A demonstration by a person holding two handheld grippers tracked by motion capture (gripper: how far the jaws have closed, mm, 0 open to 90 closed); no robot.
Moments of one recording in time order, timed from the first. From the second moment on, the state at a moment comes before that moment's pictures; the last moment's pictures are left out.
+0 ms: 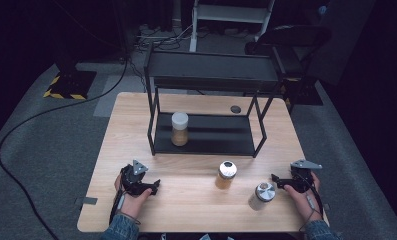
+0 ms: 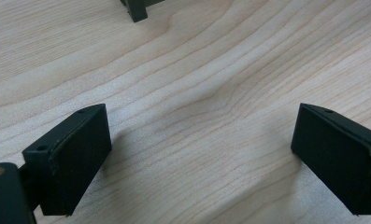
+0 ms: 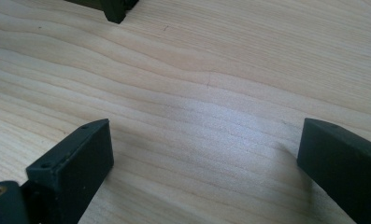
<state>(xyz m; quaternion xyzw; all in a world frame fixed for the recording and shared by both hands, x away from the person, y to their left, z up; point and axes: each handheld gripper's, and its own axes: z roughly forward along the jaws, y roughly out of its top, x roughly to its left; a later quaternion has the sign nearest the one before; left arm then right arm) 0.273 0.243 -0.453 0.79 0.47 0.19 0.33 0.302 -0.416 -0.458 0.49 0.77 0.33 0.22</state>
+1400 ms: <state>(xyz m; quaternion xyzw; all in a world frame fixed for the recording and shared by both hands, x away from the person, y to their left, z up) 0.273 0.243 -0.453 0.80 0.47 0.19 0.33 0.283 -0.412 -0.405 0.47 0.76 0.38 0.23</state>
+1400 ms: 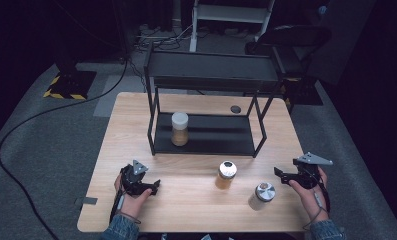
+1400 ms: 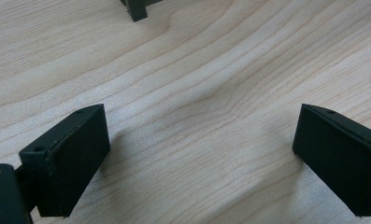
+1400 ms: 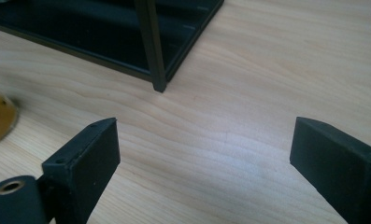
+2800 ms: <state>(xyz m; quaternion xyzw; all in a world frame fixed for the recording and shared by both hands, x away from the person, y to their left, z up) 0.274 0.243 -0.453 0.80 0.47 0.19 0.33 0.277 -0.323 -0.328 0.46 0.76 0.40 0.21</state>
